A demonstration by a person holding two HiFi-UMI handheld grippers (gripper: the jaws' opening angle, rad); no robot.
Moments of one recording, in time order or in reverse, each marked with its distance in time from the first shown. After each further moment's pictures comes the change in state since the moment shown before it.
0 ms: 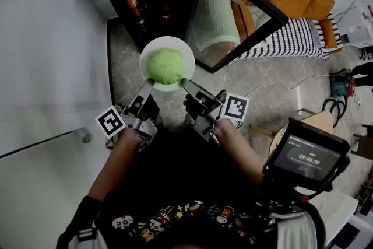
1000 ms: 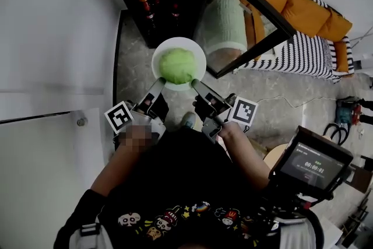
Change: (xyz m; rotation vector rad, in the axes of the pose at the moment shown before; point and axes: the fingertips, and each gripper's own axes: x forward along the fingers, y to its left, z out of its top) left arm 0.034 0.013 -0.044 -0.011 -0.107 0.028; right arm -0.040 -0.023 0.034 0.022 0.097 0.005
